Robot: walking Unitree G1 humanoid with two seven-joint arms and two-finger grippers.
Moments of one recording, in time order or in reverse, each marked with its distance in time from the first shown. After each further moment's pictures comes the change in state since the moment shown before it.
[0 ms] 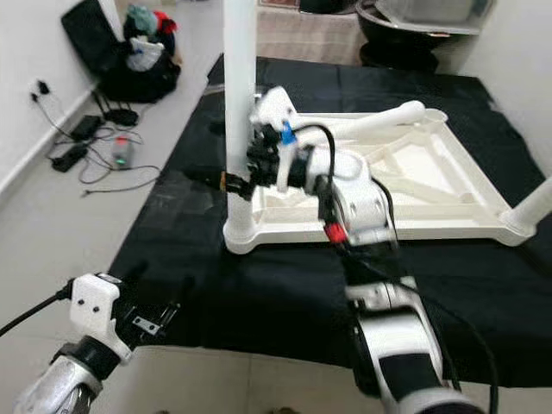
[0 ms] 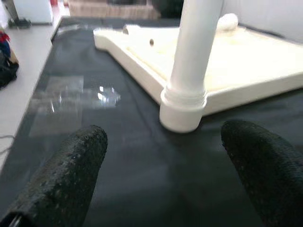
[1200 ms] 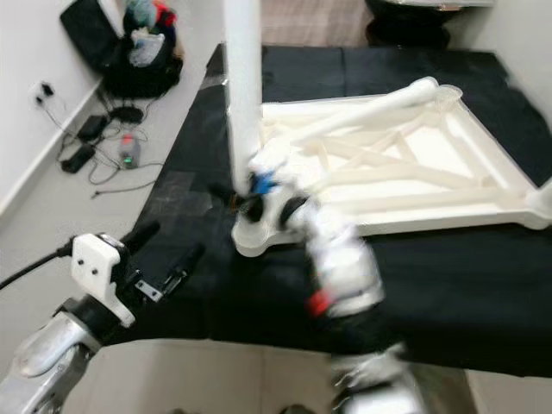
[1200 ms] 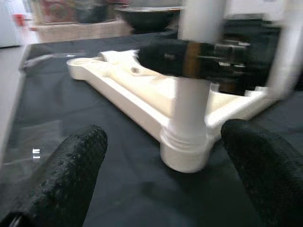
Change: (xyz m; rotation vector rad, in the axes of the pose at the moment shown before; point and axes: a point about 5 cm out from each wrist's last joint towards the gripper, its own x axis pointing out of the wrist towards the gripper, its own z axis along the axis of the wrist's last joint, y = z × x) left arm 0.032 0.010 0.013 0.031 -0.045 -0.150; right arm 0.009 0.065 -0.075 0.068 0.173 -0.864
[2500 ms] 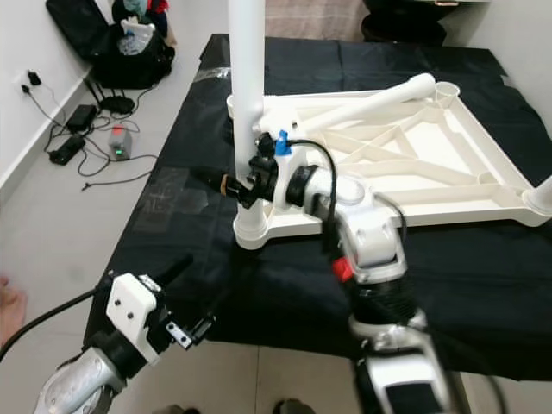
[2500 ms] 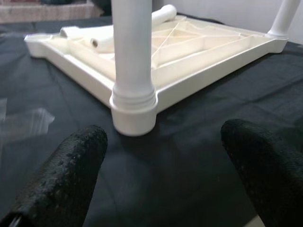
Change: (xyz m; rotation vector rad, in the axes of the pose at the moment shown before) left arm -0.021 -0.040 -0.016 0.017 0.034 -0.107; right arm 0.005 -0.052 0.080 -0.066 -0.118 0.702
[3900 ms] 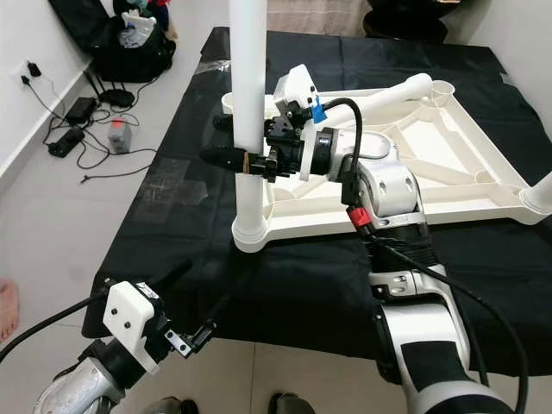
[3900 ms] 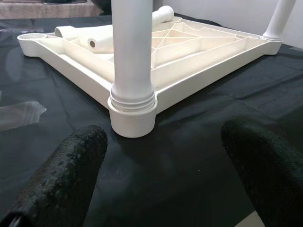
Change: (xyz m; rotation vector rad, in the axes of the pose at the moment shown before) left arm -0.003 -0.006 0.004 -0.004 -0.012 0.006; right arm -0.007 -0.012 0.002 0.026 -0.055 0.205
